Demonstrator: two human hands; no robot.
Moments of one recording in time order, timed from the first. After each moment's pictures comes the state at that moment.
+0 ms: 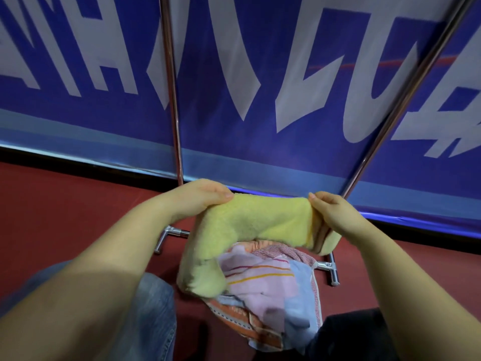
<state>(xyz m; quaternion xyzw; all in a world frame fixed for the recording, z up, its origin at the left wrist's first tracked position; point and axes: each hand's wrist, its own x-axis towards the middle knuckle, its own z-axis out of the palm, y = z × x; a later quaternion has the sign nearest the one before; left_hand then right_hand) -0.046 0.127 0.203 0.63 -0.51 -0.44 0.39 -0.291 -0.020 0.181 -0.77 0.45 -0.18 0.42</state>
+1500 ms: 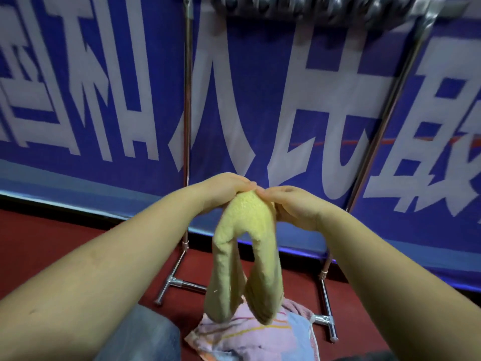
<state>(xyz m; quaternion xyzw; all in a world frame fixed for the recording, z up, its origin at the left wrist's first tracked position) -0.079 0.124 0.339 0.64 -0.54 -0.35 0.41 -0.238 0.037 0.332 -0.76 0.24 -0.10 0.60</state>
